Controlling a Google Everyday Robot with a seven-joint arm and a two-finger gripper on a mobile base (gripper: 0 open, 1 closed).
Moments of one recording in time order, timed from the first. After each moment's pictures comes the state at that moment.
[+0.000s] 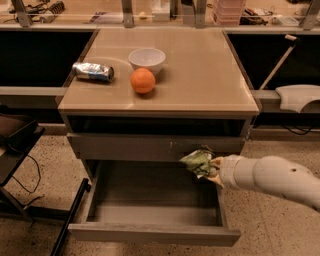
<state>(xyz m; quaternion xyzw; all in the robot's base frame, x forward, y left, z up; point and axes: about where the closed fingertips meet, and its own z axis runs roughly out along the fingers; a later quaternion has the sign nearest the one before) 0.531 -0.177 0.625 -0.56 0.74 -0.01 0.38</state>
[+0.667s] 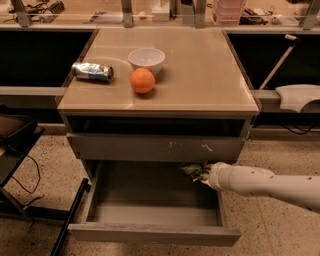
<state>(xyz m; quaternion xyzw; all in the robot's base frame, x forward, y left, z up) 0.587 -0.187 0.493 -0.57 0.74 -0.05 0.35</state>
